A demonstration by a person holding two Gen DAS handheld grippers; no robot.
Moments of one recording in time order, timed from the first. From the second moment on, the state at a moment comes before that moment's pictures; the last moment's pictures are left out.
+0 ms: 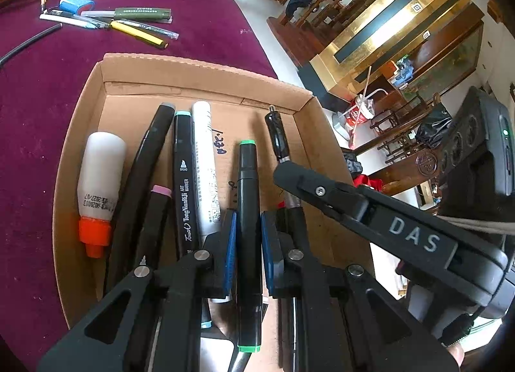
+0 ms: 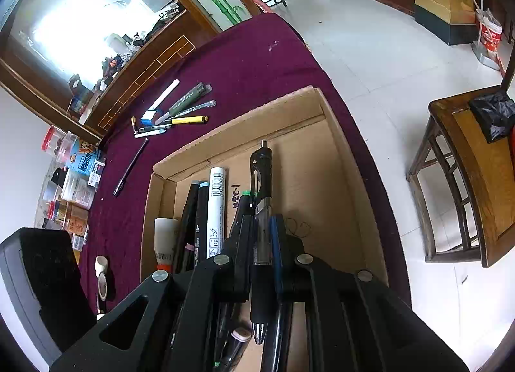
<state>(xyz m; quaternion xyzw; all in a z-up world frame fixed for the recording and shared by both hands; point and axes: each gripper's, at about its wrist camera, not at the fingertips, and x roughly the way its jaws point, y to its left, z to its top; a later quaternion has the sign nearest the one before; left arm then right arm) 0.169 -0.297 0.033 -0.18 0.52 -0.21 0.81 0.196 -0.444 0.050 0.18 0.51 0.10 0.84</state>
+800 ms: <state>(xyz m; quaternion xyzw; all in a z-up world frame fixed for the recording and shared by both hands) 0.131 -0.255 0.072 -0.21 0.50 -0.24 0.81 0.137 -0.420 0.103 0.20 0.44 0.12 0.87</state>
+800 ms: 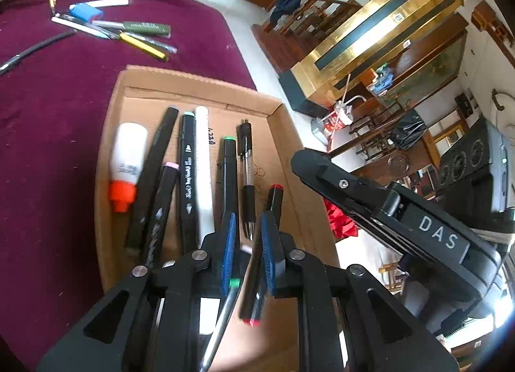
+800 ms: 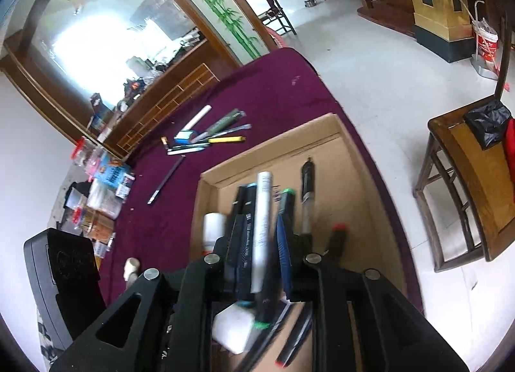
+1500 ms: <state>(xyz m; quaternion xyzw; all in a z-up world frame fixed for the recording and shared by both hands) 0.027 -0.005 0.061 -0.21 0.46 -0.18 0.84 0.097 -0.197 0.039 0.09 0.51 0.26 0.82</state>
